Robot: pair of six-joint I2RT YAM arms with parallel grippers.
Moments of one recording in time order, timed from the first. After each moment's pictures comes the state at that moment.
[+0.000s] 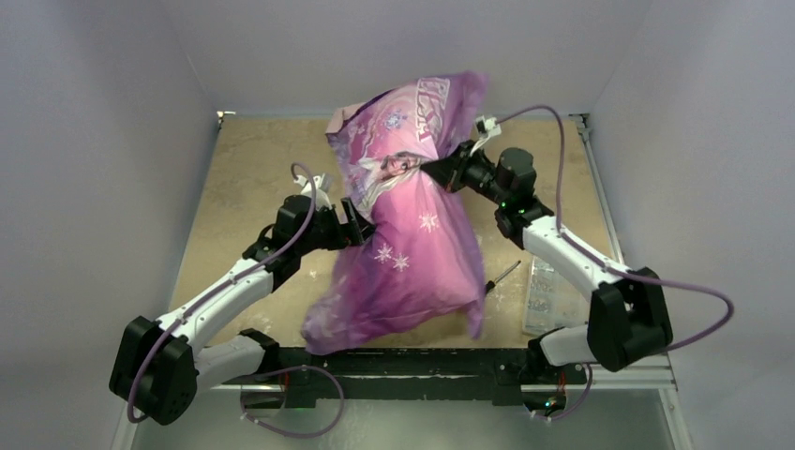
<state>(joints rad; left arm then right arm) -0.49 1.10 0.67 -0.01 0.24 -0.68 0.41 1.35 1.04 0.33 -0.40 0.47</state>
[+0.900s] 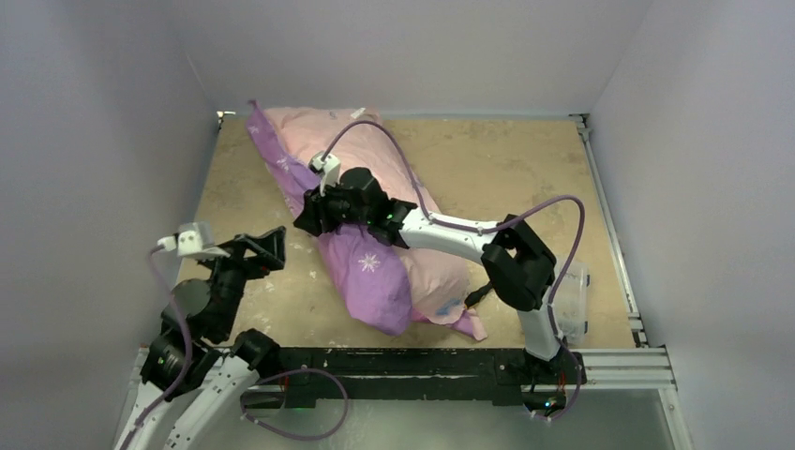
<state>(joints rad) -0.52 0.25 0.71 -0.52 -0.41 -0.49 0.95 2.01 1.53 0.22 -0.21 0.35</state>
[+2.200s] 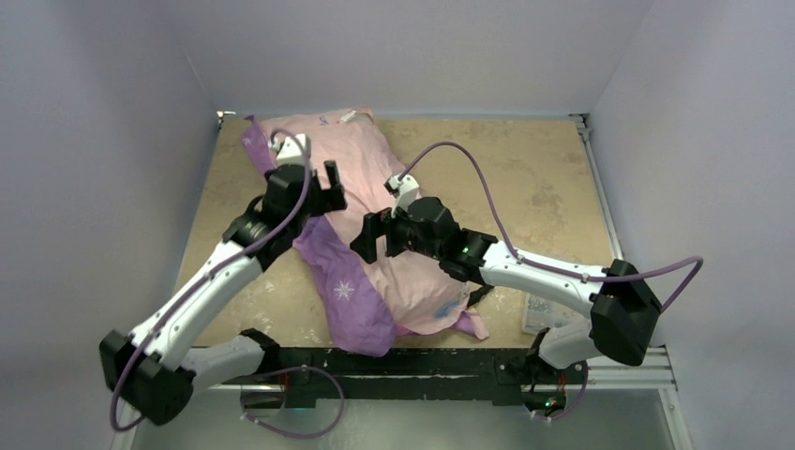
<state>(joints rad) -0.52 1.00 0.94 -0.43 -0.39 -0.46 0.97 1.42 0.98 0.07 0.03 0.49</state>
